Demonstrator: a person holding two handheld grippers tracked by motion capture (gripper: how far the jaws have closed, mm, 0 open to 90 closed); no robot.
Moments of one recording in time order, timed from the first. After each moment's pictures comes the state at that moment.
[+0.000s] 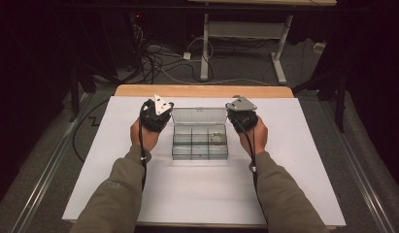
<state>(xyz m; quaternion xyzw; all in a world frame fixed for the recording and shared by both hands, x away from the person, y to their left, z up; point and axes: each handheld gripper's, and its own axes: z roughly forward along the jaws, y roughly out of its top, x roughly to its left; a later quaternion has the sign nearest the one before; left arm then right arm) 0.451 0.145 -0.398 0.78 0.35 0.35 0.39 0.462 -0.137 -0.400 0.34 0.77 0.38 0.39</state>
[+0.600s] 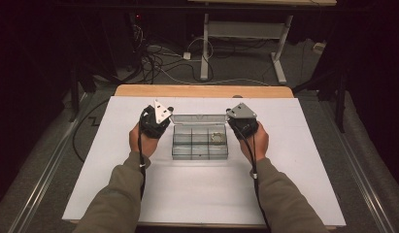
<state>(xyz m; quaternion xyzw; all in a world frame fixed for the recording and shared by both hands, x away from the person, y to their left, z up) 0.432 0.143 -0.404 0.78 0.34 0.37 0.38 0.444 -0.137 -0.407 0.34 0.77 0.37 0.40</state>
